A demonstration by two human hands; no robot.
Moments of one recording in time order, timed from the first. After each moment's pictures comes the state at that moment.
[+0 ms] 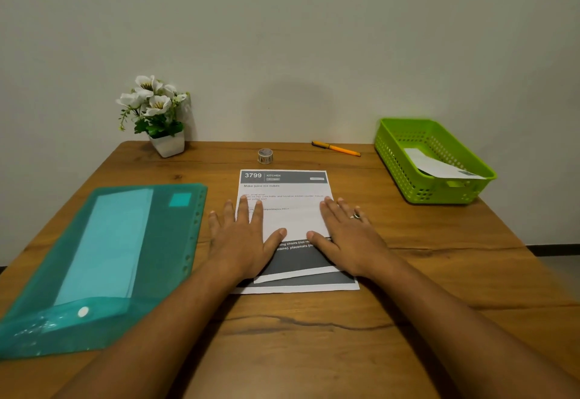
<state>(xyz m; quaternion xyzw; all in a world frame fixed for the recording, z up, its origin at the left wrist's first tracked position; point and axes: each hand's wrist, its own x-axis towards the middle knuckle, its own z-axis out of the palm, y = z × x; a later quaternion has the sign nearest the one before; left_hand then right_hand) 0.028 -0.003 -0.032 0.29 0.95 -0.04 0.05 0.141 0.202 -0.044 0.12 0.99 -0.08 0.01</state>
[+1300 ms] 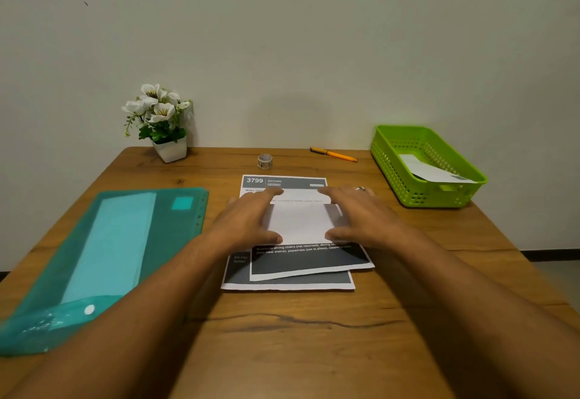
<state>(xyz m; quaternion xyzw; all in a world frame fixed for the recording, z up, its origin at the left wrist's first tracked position) 0.020 0.001 0.025 0.39 0.91 0.14 0.07 0.140 0.228 0.016 0.07 0.99 -0.08 -0.03</state>
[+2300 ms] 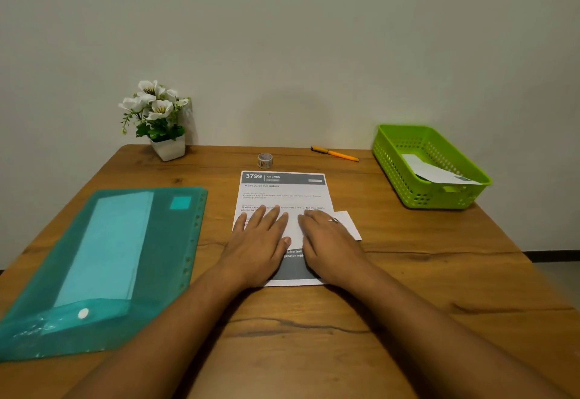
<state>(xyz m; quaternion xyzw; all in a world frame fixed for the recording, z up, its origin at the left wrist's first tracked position) 0.038 -0.001 -0.035 0.43 0.90 0.06 0.03 0.134 0.162 -0.035 0.07 0.99 -0.11 -0.08</state>
